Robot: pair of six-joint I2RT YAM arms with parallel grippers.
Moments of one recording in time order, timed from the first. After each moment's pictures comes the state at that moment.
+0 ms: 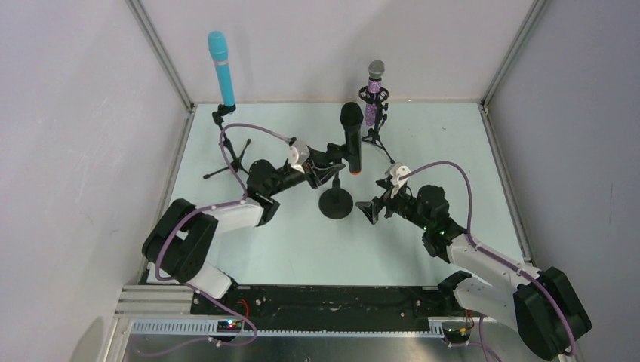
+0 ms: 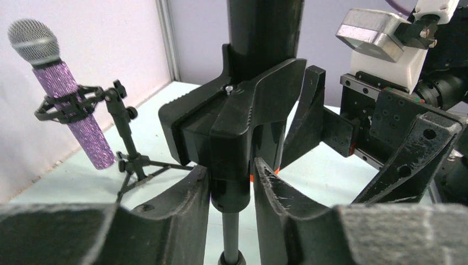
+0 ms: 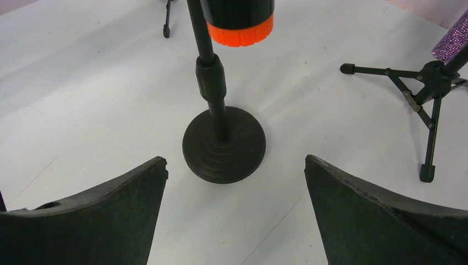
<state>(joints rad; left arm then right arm) -0.55 1.53 0.67 1.17 0.64 -0.16 0.53 1.01 0.37 0.50 -0.33 -0.02</state>
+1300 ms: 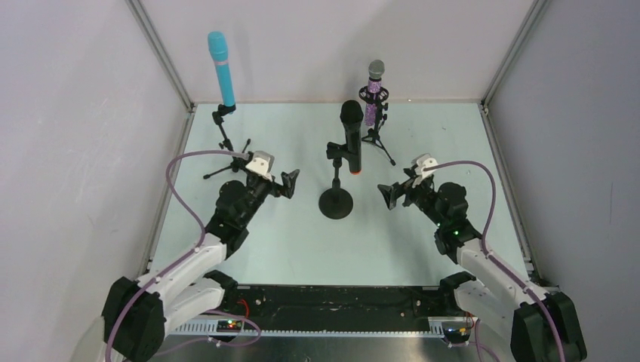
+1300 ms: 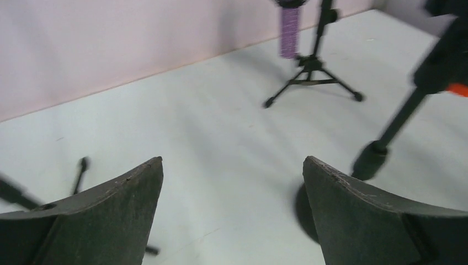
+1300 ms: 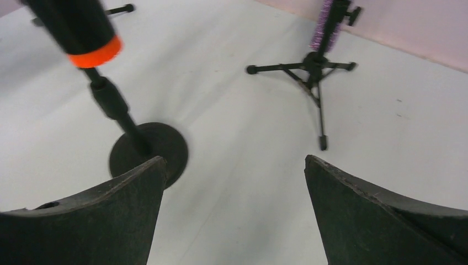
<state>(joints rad) -0.47 0.97 0.42 0.59 0.05 0.02 0.35 0.91 0.37 0.47 -0.27 -0.02</state>
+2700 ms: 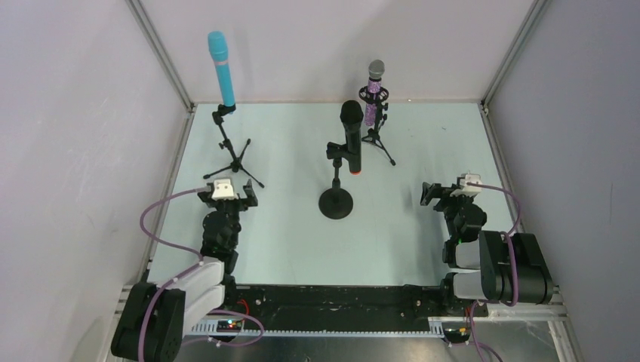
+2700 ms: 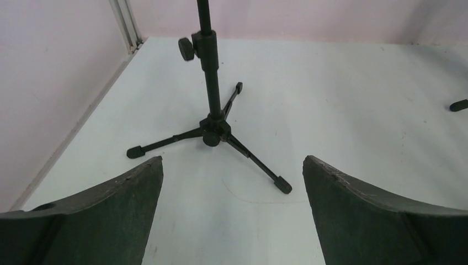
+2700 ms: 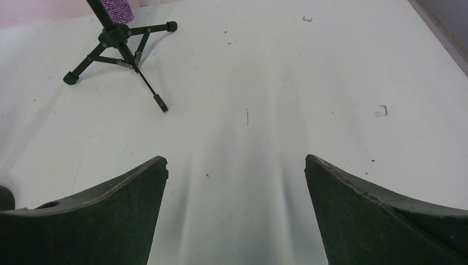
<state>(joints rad) -0.19 0.93 0.05 0.96 -0.28 0.03 -0.09 1.35 0.06 1.26 -0.11 0.14</state>
